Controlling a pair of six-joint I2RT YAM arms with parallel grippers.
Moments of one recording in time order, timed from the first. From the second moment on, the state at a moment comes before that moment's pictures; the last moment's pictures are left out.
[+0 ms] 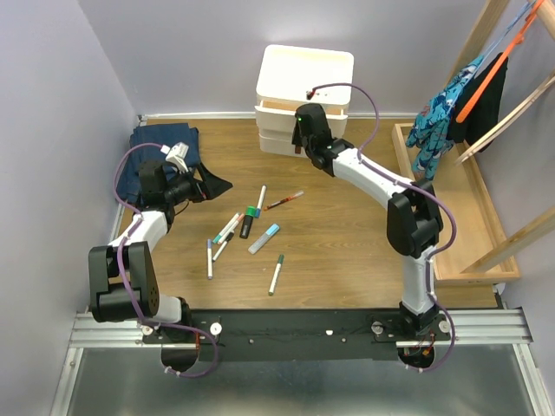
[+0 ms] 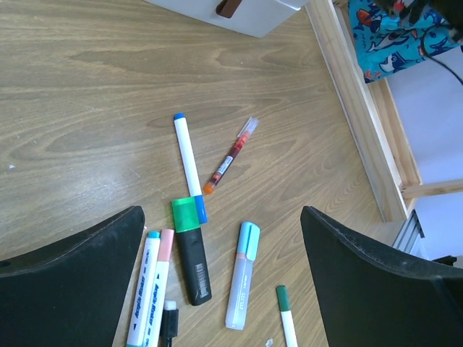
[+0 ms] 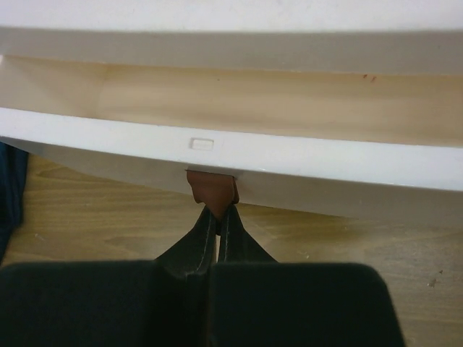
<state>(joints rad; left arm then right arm) 0.13 1.41 0.71 0.30 0.87 -0.47 0.59 2.07 1.75 -0.07 0.43 0.38</state>
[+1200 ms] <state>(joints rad) 0.13 1.38 0.71 0.30 0.86 -0.46 0.69 1.91 1.56 -0.10 0.44 0.40</state>
